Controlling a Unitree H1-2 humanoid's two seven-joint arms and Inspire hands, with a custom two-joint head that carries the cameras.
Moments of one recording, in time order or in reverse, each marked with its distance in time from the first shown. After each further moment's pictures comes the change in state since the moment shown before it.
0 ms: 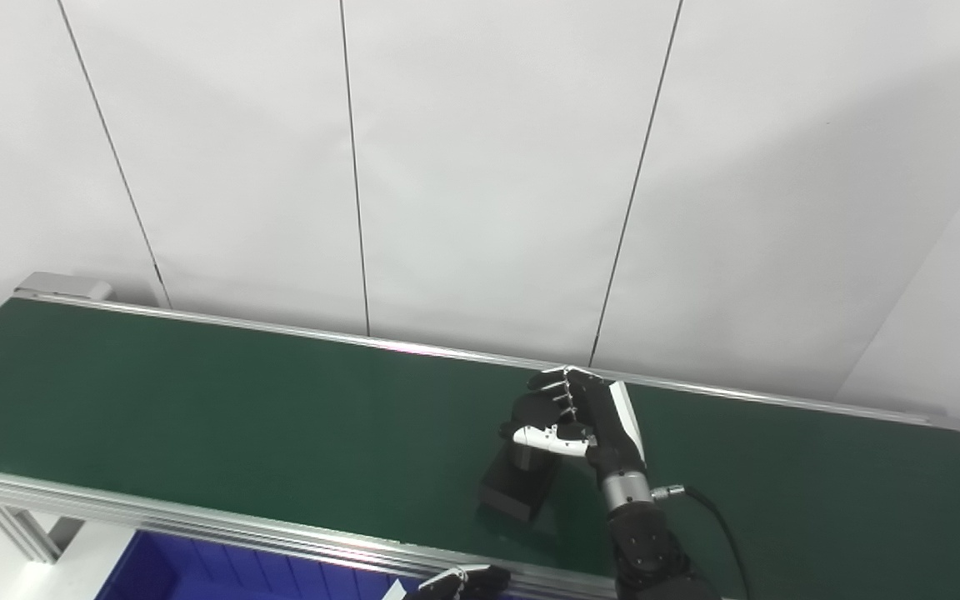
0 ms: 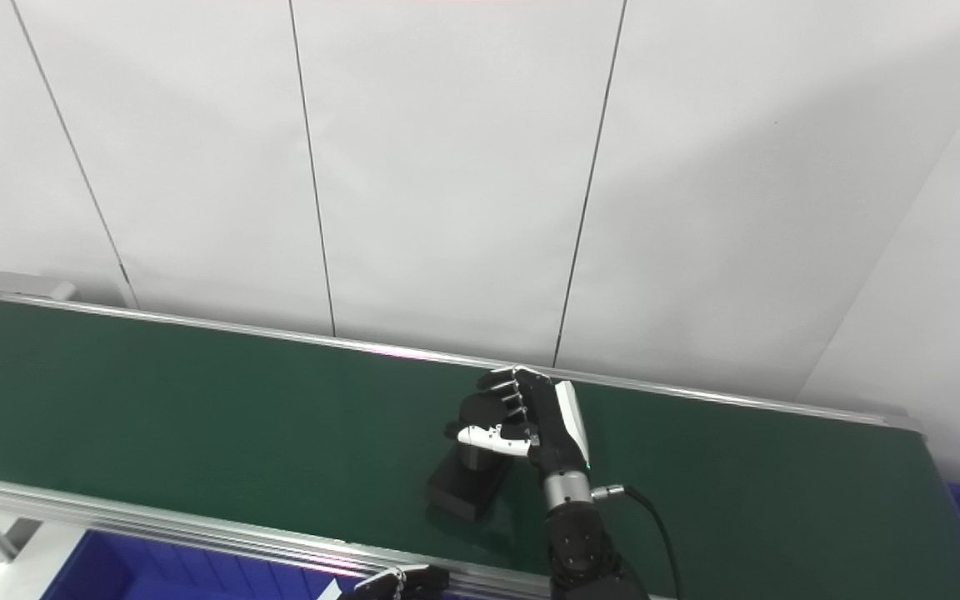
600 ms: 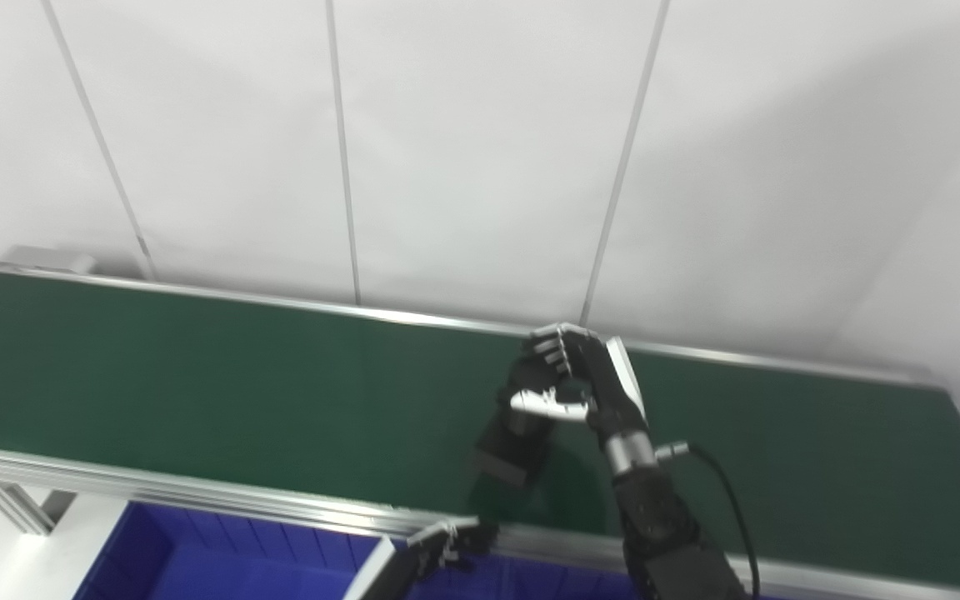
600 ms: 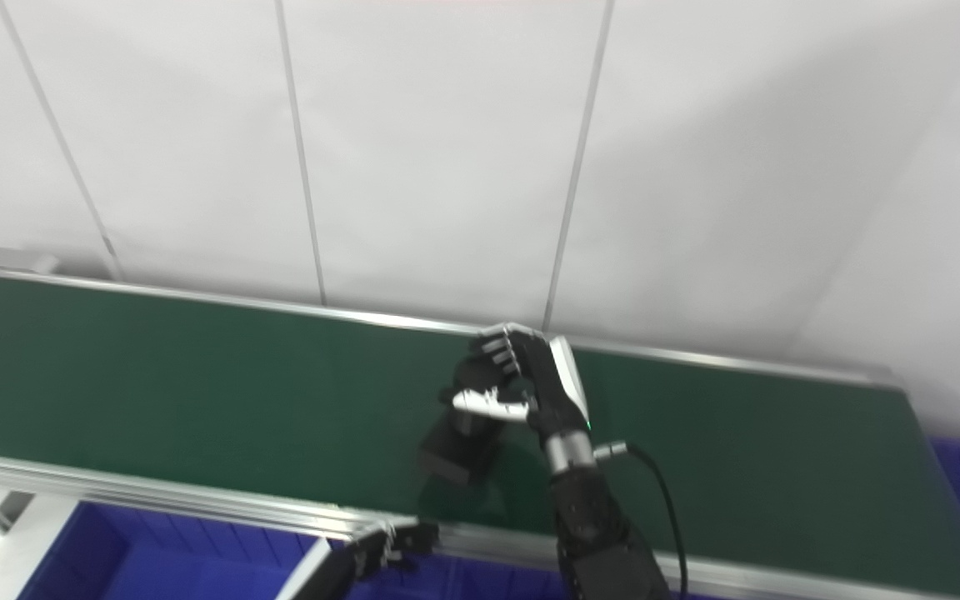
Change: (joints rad) left arm 0.004 -0.001 0.037 -0.049 -0.003 0.002 -0.033; right arm 0.110 -0.058 0.014 -0.293 -0.005 0.031 0.097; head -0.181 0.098
